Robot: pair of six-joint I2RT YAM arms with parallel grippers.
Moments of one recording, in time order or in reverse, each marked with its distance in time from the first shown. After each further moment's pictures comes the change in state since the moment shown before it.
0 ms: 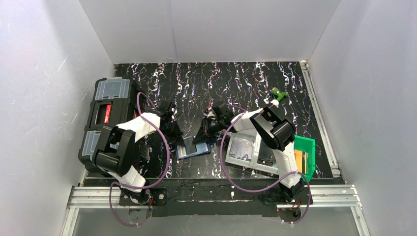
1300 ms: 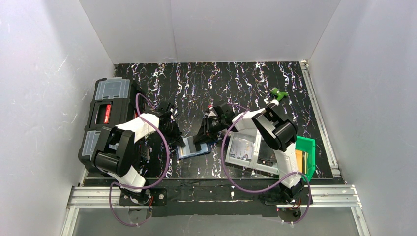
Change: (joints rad) left arm 0.015 -0.005 -0.026 0.020 0.022 -0.008; right arm -0.011 -0.027 -0.011 -0.051 0.027 -0.065
